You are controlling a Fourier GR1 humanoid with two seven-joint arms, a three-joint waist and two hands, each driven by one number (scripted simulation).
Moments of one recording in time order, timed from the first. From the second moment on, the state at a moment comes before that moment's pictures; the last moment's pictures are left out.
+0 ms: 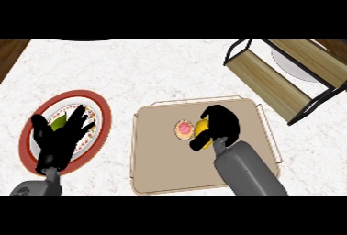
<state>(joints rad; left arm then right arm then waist) -0.06 0.28 -0.04 -1.38 0.25 0.09 0.26 -0.46 -0.02 0.41 -1.22 0.75 0.03 0.99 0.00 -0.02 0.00</state>
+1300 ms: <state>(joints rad) -0.07 0.26 -0.02 -1.37 0.22 0.07 0.26 -1.11 -0.02 0.23 -0.89 1.01 -0.33 1.16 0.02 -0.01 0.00</state>
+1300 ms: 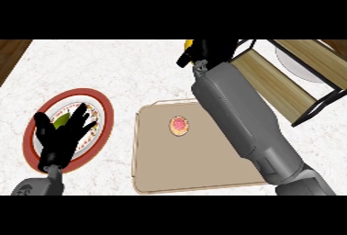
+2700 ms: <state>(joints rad) -0.04 0.25 0.00 -1.40 0.21 0.07 0.26 -1.51 -0.32 -0.18 -0.83 1.29 -0.08 1.14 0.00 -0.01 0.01</state>
